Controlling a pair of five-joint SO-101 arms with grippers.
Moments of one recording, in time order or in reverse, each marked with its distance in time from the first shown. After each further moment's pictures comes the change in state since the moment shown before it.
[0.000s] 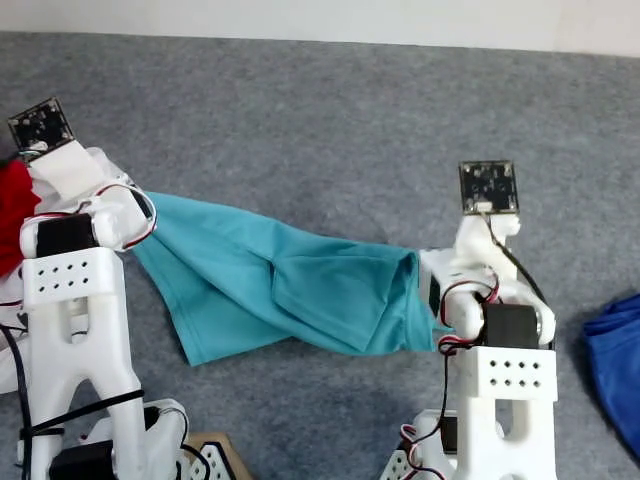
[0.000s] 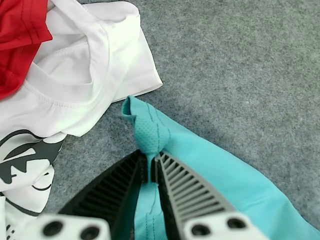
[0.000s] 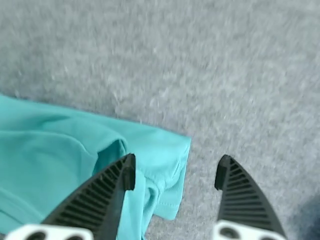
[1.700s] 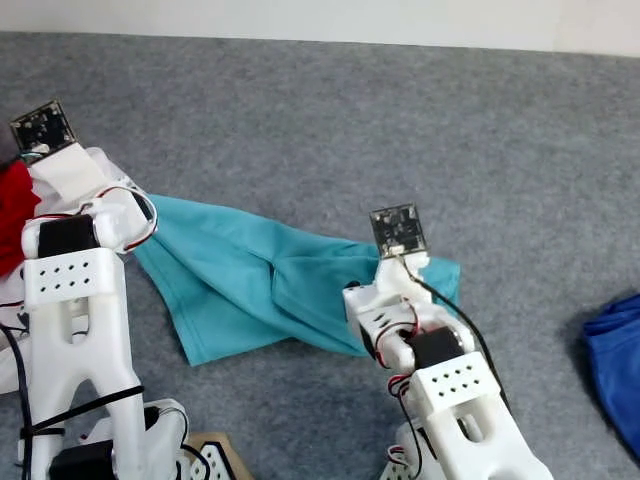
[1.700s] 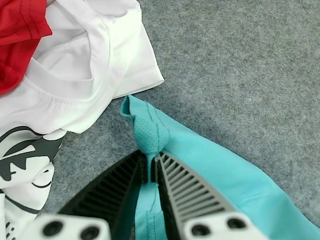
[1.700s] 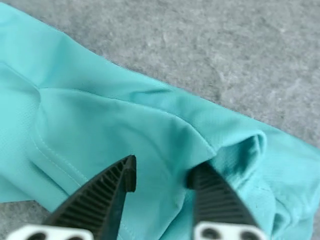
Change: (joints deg) left arm 0.0 0.0 0.9 -0.2 0.1; right arm -20.6 0.1 24.7 -24.8 -10.2
